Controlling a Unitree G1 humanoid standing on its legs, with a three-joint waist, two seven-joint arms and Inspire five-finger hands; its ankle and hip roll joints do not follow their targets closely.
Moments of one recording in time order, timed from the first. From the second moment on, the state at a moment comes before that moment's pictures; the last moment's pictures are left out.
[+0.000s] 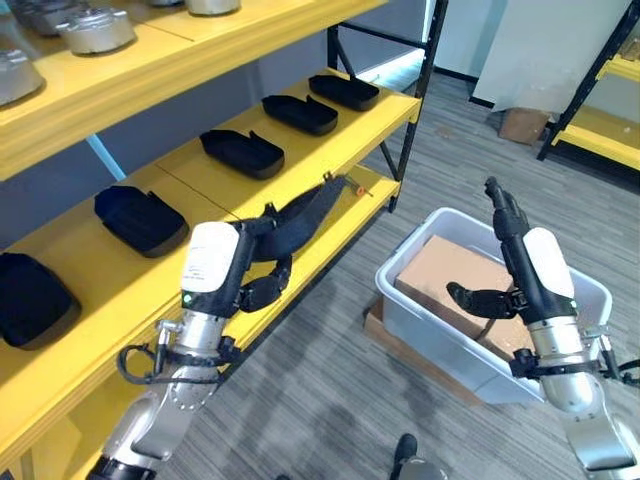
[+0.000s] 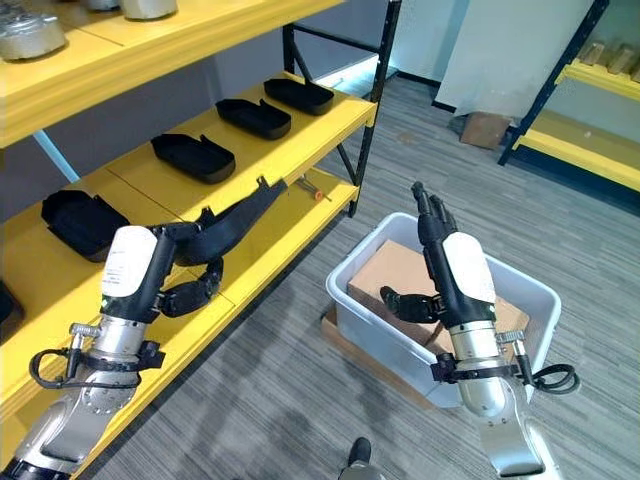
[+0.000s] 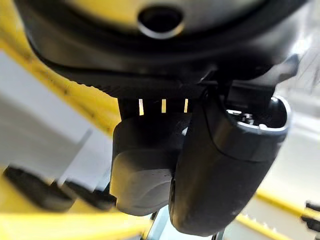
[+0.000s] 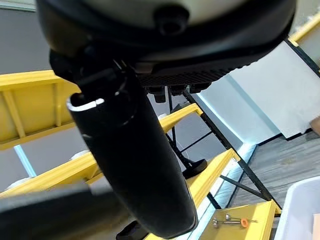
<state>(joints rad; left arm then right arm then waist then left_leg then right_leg) 0.03 0.65 -0.12 -0.26 0.55 -0.19 0.44 0.12 -0.59 -0.02 -0.26 -0.37 -0.19 -0.23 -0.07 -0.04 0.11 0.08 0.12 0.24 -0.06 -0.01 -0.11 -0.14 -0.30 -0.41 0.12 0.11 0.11</state>
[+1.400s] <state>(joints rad) 0.10 0.62 0.06 -0.21 0.67 -0.12 0.59 0.29 -0.60 -0.06 -0.27 -0.39 -0.21 -0.22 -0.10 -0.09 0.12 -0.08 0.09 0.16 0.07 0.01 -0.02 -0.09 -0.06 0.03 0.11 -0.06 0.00</state>
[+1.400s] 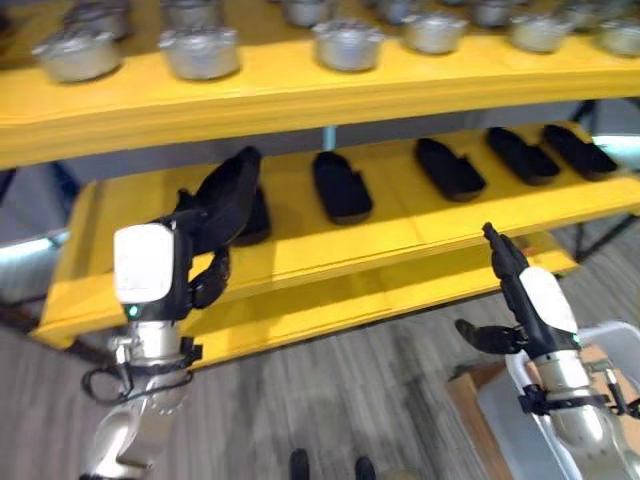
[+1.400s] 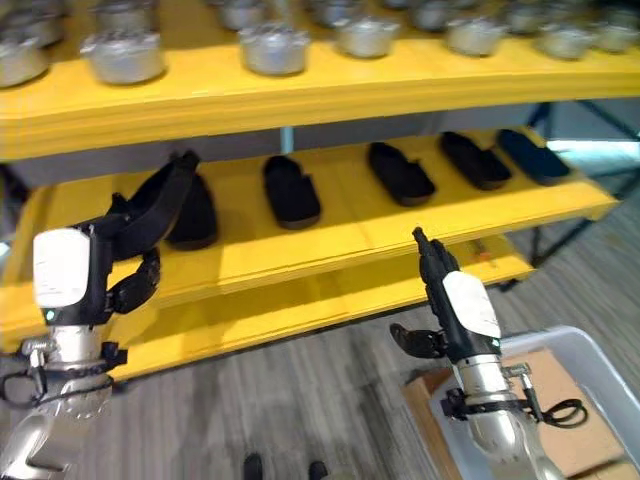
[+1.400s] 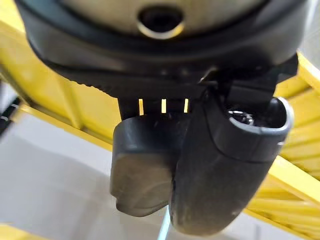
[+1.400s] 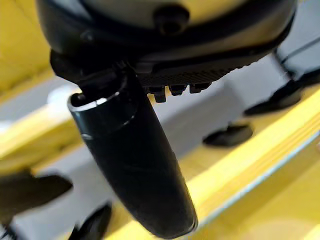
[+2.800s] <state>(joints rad) -0.22 0.79 -0.14 0.06 0.76 0.04 0.62 0.23 -0.59 -0.03 -0.27 -0.39 -0.18 -0.25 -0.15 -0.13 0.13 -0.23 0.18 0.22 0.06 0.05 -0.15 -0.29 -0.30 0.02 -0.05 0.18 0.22</state>
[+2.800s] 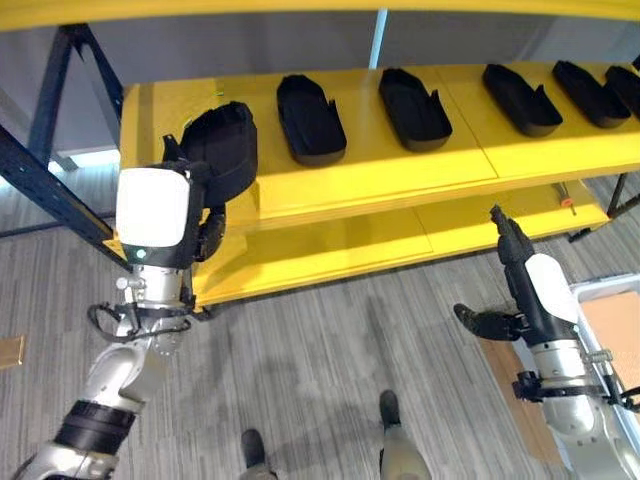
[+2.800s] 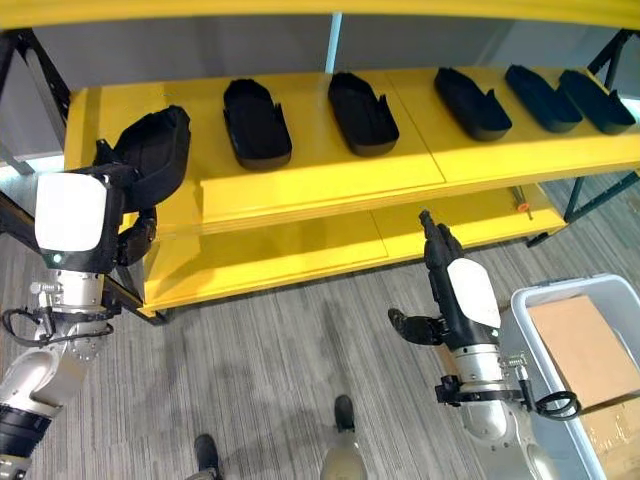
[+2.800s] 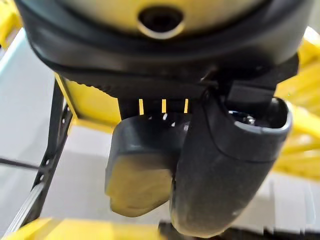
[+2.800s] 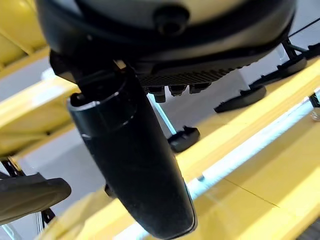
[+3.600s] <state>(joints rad) -0.61 0.93 -0.31 0.40 0.88 0.19 0.59 0.11 -0.65 0.01 -0.27 -0.39 -0.20 -0.25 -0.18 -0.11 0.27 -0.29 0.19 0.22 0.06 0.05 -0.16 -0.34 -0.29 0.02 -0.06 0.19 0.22</state>
